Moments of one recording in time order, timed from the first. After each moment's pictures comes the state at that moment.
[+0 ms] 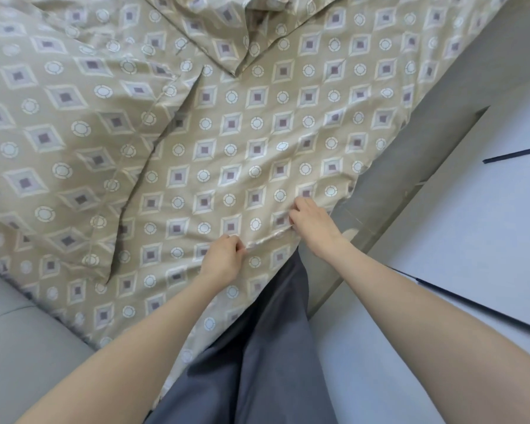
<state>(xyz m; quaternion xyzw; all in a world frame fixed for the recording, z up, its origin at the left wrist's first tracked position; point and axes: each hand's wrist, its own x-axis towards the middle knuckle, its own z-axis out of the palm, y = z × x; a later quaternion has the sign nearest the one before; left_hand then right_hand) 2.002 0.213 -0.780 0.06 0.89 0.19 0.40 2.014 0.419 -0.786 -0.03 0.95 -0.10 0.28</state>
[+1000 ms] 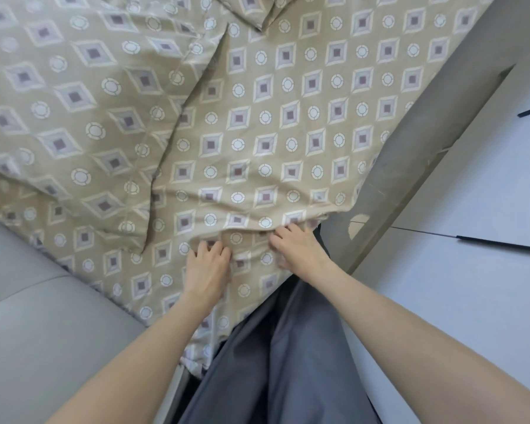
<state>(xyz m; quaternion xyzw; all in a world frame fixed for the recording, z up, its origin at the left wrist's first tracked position) 2.059 0.090 -0.780 0.27 0.90 -0.13 0.33 2.093 0.288 -0.787 -0.08 0.94 -0.12 0.31</state>
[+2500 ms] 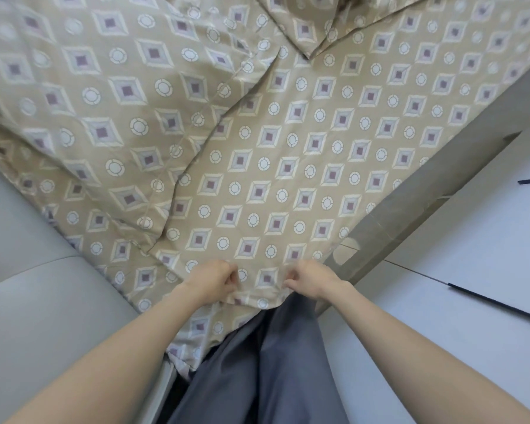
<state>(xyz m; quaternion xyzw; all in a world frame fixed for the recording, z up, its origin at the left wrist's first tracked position) 2.038 0.072 -0.786 0.20 0.83 0.08 0.52 2.081 0.298 -0.787 0.05 0.81 -0.20 0.55</state>
